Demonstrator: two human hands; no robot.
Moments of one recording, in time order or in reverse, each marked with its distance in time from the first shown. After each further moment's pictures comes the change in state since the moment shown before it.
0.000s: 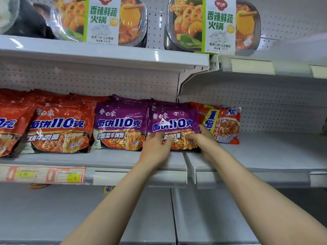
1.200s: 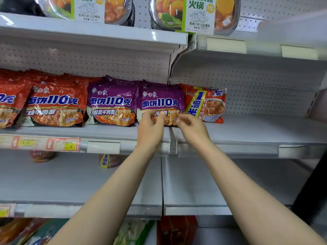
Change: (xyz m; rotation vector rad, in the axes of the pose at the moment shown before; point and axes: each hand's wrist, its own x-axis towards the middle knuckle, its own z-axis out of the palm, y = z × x) left_hand -0.063 0.042 0.018 -0.494 0.256 0.017; right_hand -0.085 -0.010 -0.015 -0.312 0.047 -0.183
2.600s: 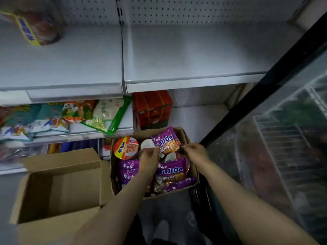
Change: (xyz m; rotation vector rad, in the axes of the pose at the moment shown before) left_hand -0.372 -0.280 0.076 0.244 -0.404 -0.995; right_hand -0.333 0.346 -0.026 -0.087 -0.281 1.074
